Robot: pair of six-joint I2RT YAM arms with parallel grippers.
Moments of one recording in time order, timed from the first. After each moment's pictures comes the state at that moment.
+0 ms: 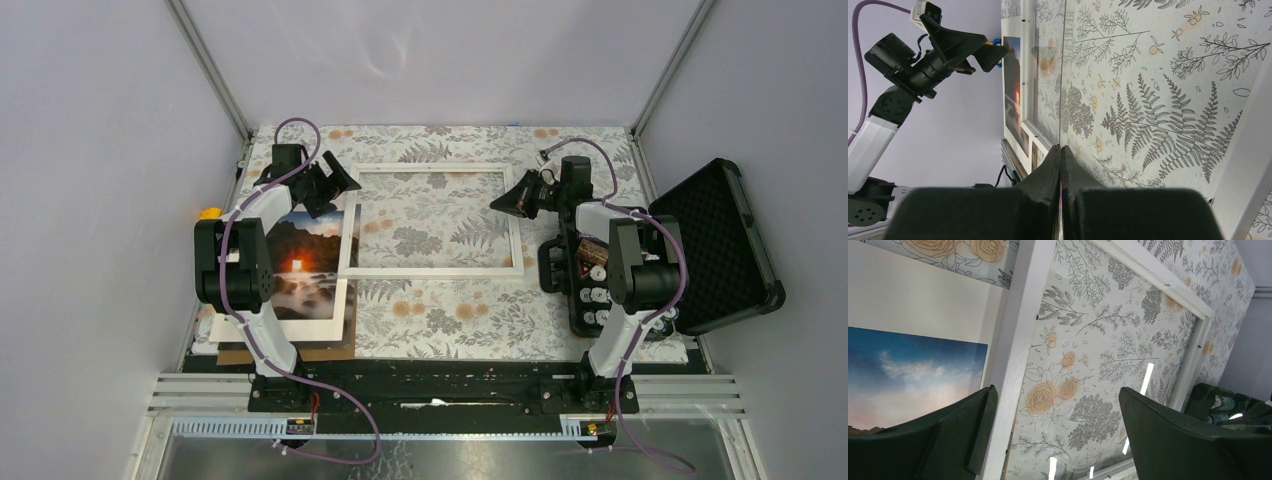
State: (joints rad) left arm 0.03 1.84 1.26 -0.24 0.40 -0.63; right arm 0.06 1.85 1.05 0.19 -0.88 0.76
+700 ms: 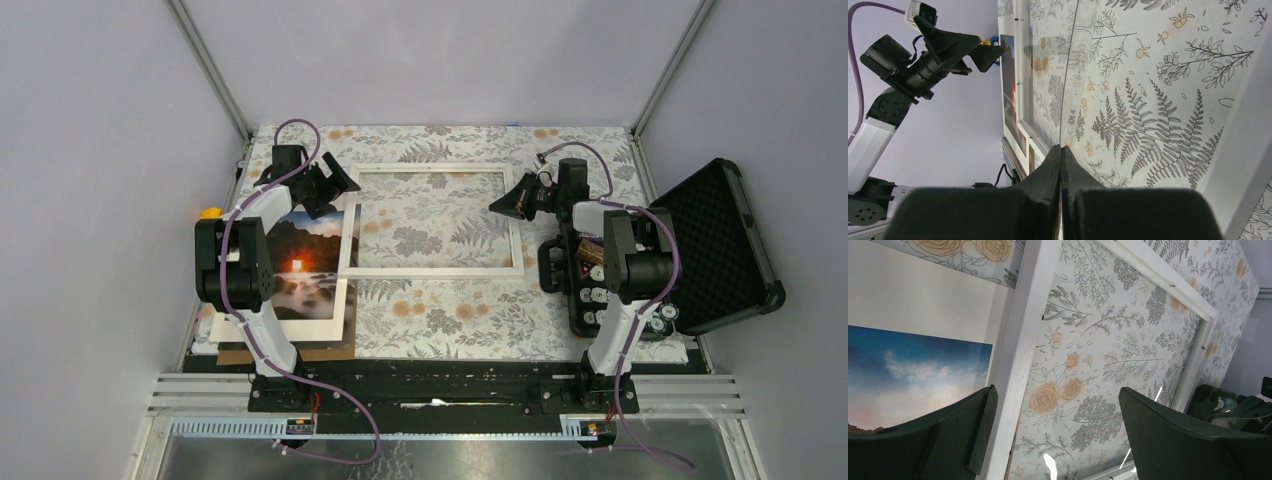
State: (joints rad) left arm 0.04 1.84 1.26 -0.24 0.40 -0.63; right arm 0.06 1.93 1.08 0.22 -0.91 0.76
